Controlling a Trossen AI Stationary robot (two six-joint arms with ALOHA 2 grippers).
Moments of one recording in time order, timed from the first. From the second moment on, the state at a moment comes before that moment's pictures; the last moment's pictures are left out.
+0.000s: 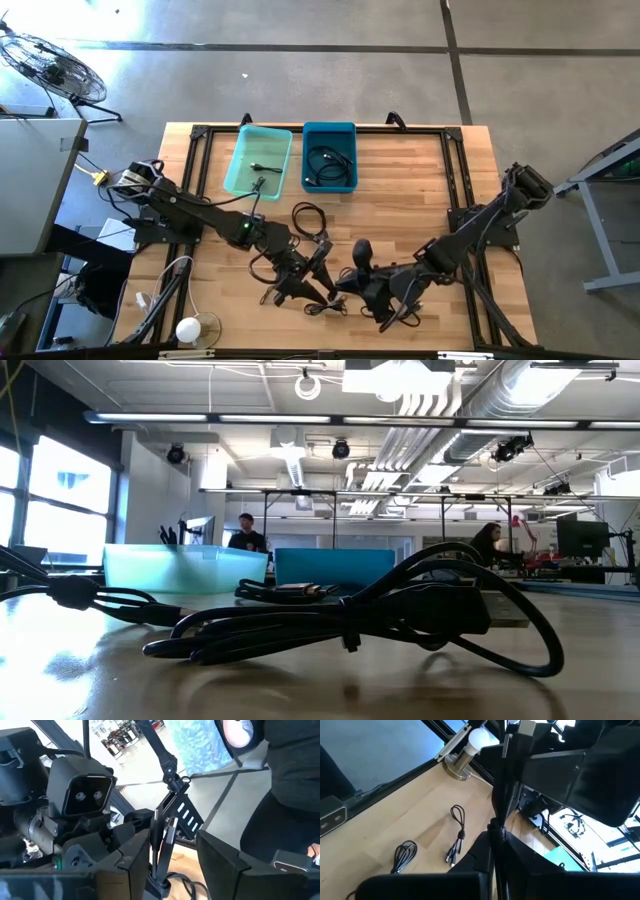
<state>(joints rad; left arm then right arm) -0.37 1.60 1.19 0.29 0.30 0.66 0.63 1.57 1.19 -0.06 0.49 -0.45</state>
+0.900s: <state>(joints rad) -0.37 1.64 1.19 0.28 0.19 0.73 0.60 1.57 1.19 -0.09 0.46 -0.29</state>
